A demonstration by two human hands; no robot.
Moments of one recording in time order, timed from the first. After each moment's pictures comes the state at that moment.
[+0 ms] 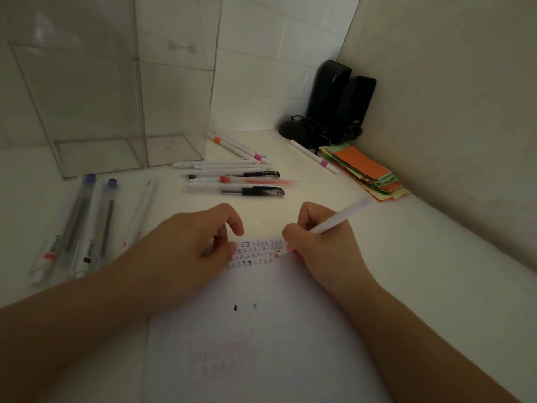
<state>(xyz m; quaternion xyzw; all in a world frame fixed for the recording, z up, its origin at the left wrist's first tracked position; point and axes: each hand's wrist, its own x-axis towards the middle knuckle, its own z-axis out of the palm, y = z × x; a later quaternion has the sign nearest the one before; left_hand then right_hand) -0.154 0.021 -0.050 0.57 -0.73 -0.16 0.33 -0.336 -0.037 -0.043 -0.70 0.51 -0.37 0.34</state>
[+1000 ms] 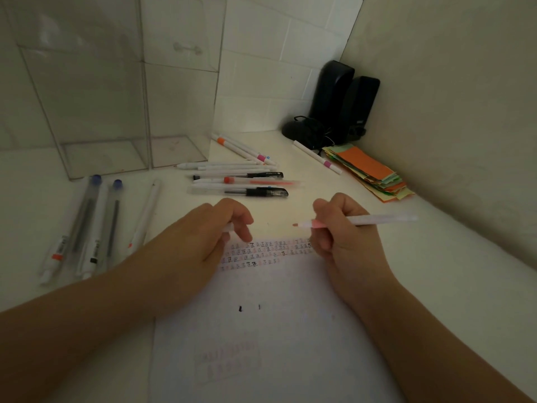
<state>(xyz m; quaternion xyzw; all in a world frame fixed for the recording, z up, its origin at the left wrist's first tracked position) -0.153 0.023 -0.050 0.53 -0.75 -0.19 0.36 -0.346 -0.037 -0.038 -0.56 0.38 -0.50 0.54</state>
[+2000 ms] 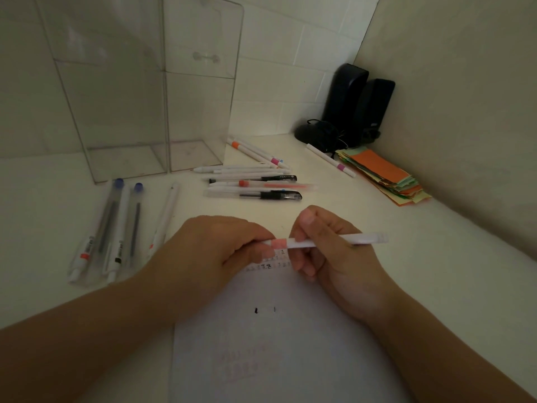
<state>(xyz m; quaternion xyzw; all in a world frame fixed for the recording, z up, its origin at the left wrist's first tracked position) -0.154 0.025 -0.048 0.50 -0.79 -0.06 0.33 -0.333 -0.023 -0.039 -0.68 0.27 -0.36 0.58</state>
